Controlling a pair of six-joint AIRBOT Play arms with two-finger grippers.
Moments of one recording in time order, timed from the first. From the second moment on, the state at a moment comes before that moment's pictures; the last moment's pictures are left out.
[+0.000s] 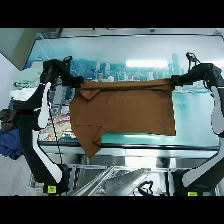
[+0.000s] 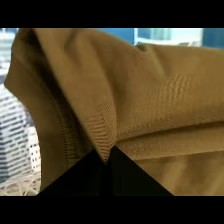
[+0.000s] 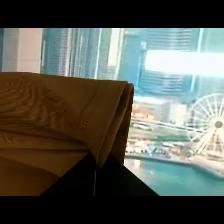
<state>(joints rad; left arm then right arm) -0.01 -2.01 1.87 -1.75 1.23 1.60 -0.17 -1.93 1.69 1.97 -1.01 -1.91</state>
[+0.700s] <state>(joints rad) -0.03 -2.01 1.83 -1.71 1.16 1.56 -0.13 -1.96 1.69 1.91 -1.02 -1.87</state>
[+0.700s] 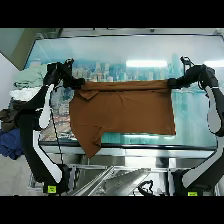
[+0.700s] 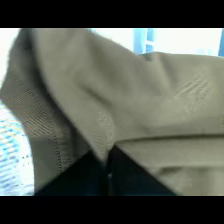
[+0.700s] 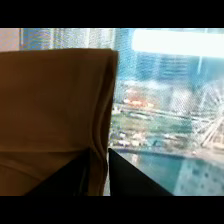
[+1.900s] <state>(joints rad) 0.14 -0.90 0.44 -2.01 1.30 1.46 -0.46 -1.63 1.20 2.07 -1.46 -1.93</state>
